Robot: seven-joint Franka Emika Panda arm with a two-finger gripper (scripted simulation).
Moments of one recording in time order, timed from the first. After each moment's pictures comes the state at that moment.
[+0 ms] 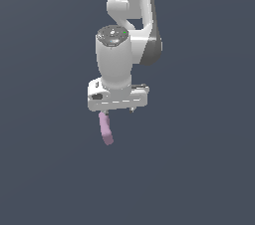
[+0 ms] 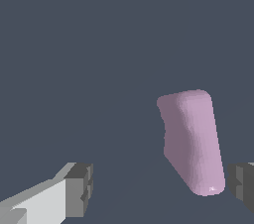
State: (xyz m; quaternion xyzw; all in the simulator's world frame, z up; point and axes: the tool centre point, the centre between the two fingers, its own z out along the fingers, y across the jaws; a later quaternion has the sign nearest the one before) arm 0.038 -0.032 0.188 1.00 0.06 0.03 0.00
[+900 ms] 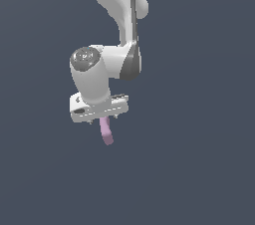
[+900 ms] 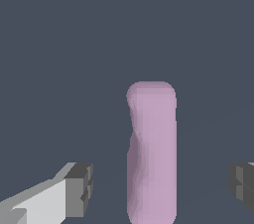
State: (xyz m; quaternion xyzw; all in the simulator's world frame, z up) arm 0.046 -0.097 0.146 0.99 0.12 0.00 0.00
